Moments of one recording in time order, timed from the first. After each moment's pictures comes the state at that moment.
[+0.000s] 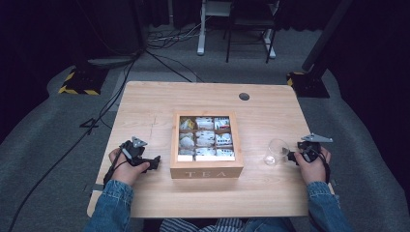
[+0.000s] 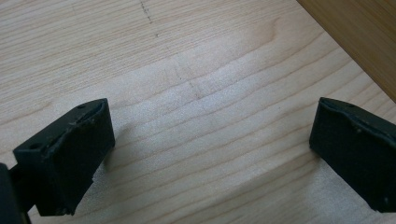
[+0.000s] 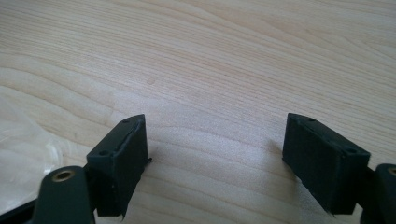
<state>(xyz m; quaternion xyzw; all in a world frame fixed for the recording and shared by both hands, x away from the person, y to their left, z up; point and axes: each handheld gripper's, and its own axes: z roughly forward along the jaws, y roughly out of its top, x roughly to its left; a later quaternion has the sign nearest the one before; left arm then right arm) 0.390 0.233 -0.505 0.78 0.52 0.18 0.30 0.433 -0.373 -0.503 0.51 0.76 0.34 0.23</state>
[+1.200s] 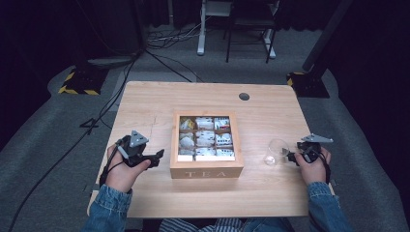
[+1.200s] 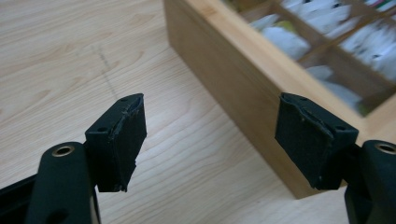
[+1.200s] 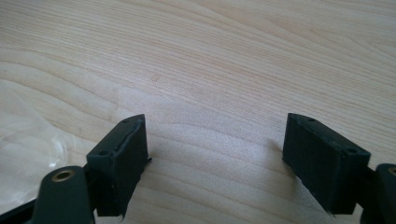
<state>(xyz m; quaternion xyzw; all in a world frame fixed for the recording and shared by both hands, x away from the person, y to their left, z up) 0.348 0.205 -0.416 0.79 0.45 0.20 0.37 0.432 -0.374 -0.503 0.50 0.76 0.34 0.22</state>
